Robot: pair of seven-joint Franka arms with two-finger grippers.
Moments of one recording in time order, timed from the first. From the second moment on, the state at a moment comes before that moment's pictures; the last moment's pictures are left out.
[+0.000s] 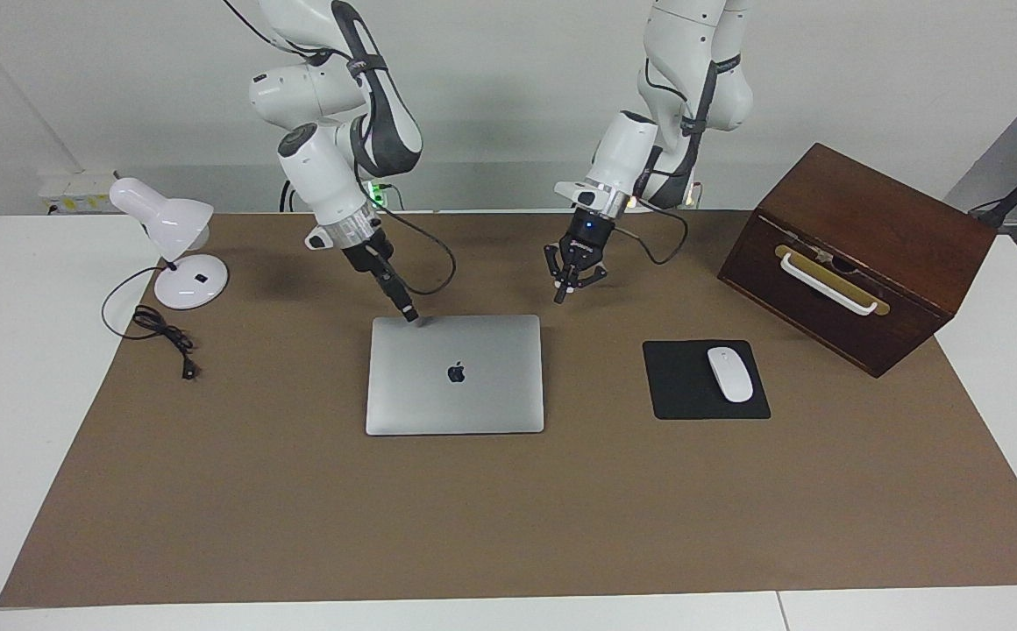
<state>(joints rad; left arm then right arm) -0.80 -0.02 0.01 -2.76 -0.15 3.48 -0.06 0.37 -0.15 0.02 -2.59 0.70 2.77 0.86</state>
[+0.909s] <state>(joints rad) -0.84 0.16 0.02 -2.60 -0.13 3.48 -0.06 0.36 -0.12 0.02 -2.56 0.70 2.78 0.83</state>
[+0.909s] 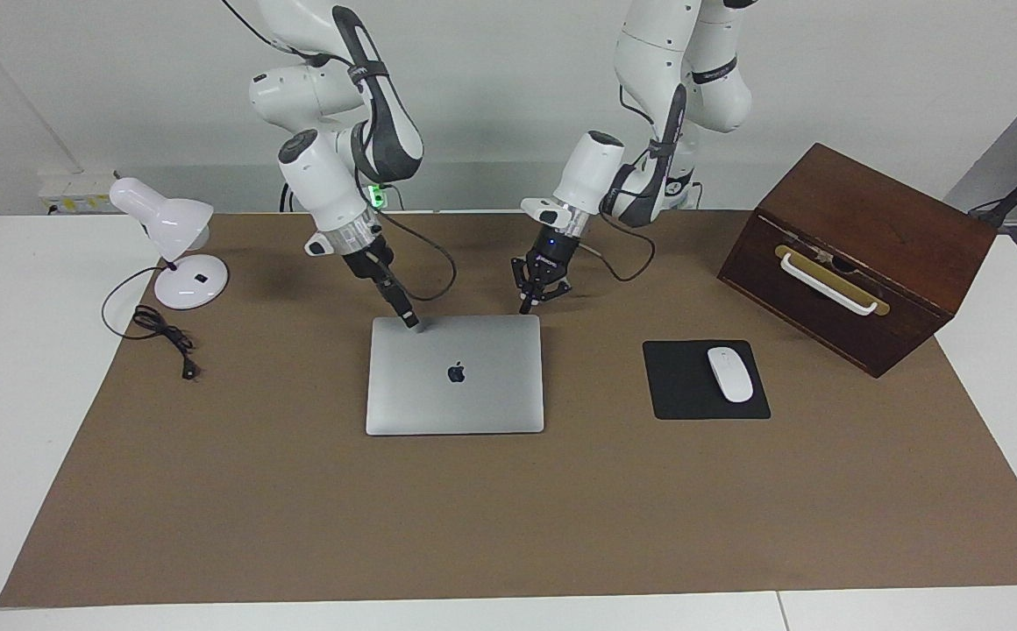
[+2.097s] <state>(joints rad) -0.83 0.26 0.05 -2.51 -0.12 3.49 0.04 0.35 -0.09 0.02 -2.52 0.70 2.81 0.83</state>
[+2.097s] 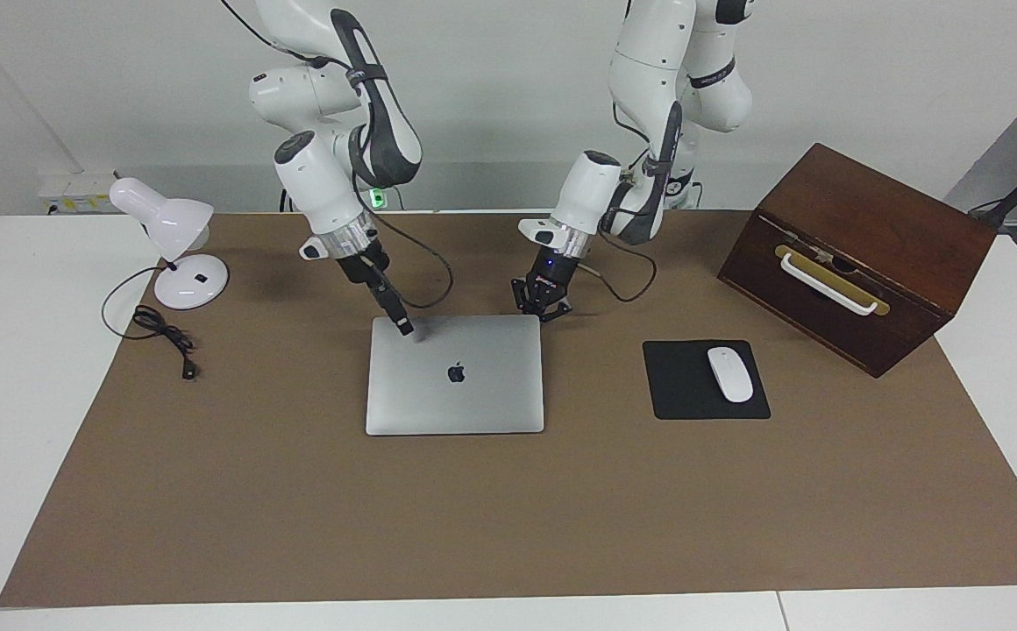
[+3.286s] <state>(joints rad) -0.82 0.28 0.06 -2.49 -0.12 3.49 0.13 0.35 -0.06 0.02 -2.51 0.70 2.84 0.83</state>
